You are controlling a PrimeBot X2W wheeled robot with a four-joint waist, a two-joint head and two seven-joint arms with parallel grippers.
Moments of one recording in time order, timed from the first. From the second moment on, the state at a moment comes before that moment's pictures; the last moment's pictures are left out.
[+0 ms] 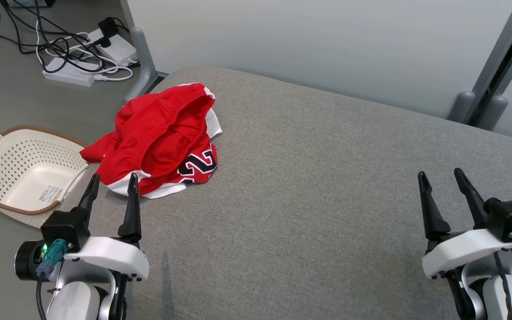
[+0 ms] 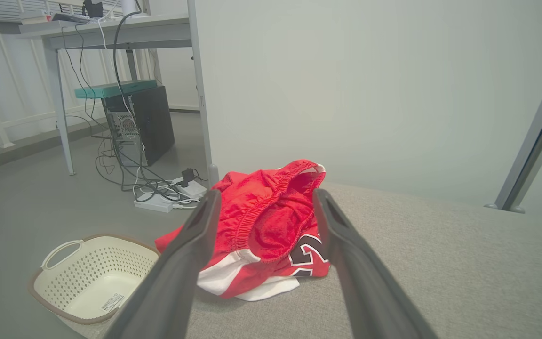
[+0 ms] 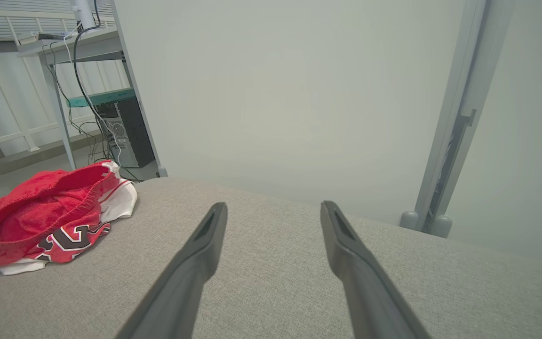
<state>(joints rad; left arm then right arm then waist) -0.18 0.16 -0.14 0.22 -0.29 0.10 -0.15 -0.18 -0.05 -0.02 0.20 0.13 0.13 -0.09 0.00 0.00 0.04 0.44</state>
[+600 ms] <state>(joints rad) -0.41 0.18 -0.13 0.24 -0.35 0.06 -0.06 -0.23 -0.06 -0.02 0.13 0.09 0.13 -0.05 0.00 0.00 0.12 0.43</state>
